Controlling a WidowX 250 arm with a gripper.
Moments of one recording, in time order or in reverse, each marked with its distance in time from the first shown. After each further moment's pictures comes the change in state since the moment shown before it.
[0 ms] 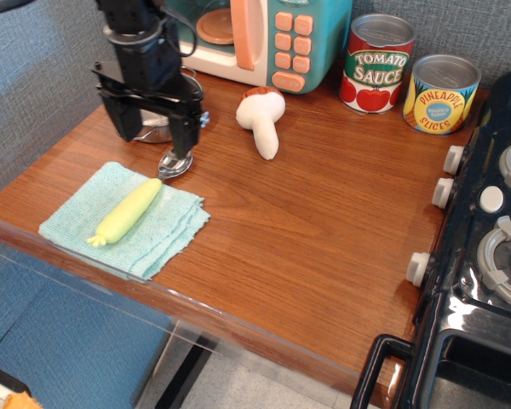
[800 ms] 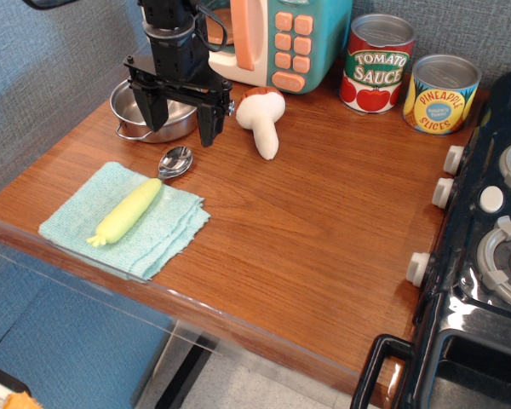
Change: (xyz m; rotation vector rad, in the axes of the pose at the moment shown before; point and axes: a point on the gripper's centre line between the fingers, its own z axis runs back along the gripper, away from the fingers) arm 0.036 0.000 -0.019 0.021 0.006 0.045
